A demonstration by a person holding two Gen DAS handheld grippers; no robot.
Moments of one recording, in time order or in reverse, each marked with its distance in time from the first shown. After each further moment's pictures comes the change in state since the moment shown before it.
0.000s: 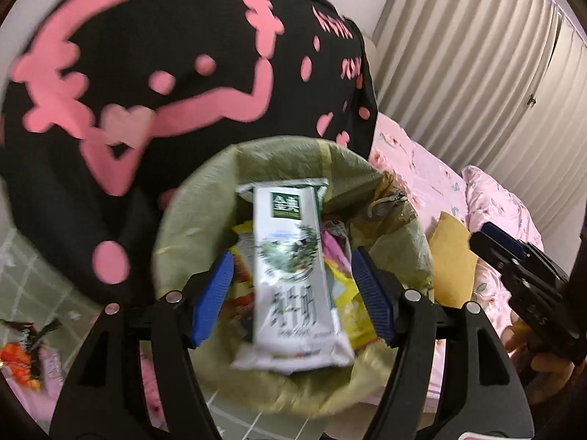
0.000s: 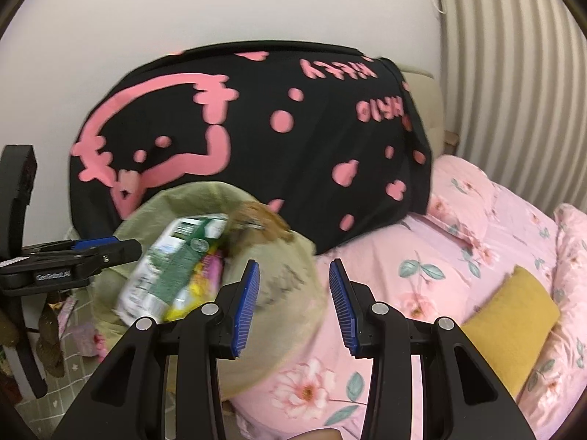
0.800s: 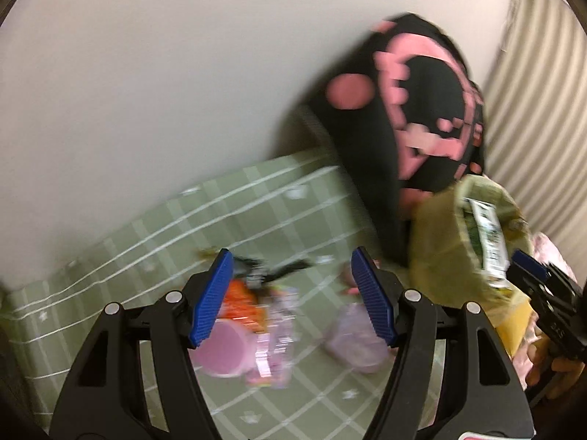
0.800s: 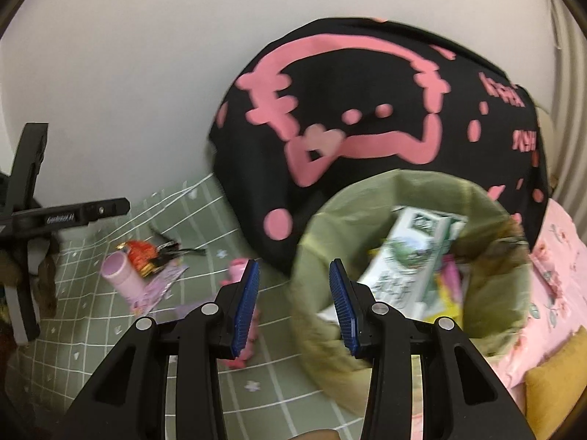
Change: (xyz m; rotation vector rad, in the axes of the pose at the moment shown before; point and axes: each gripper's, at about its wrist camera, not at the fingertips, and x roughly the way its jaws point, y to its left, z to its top) left arm -0.150 0.220 -0.087 -0.288 -0.091 0.328; right arm 0.016 0.191 -0.026 -0.237 0.068 0.324
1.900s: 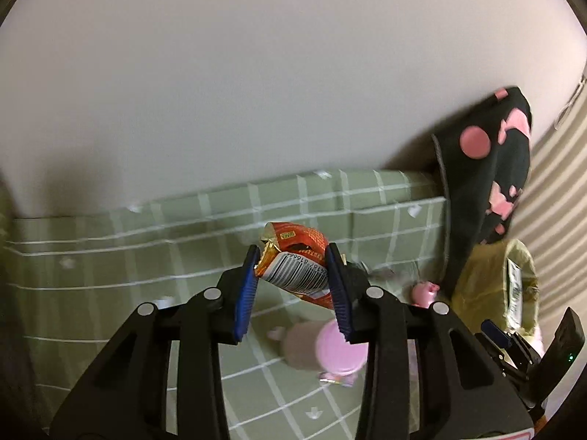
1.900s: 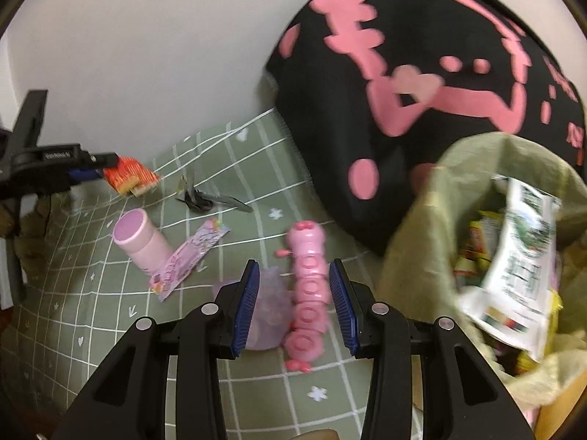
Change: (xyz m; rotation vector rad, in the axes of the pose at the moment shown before) left arm -0.017 0.112 -0.020 -0.300 0.013 0.069; right arm 0.072 0.061 -0.018 -0.076 0.153 0.100
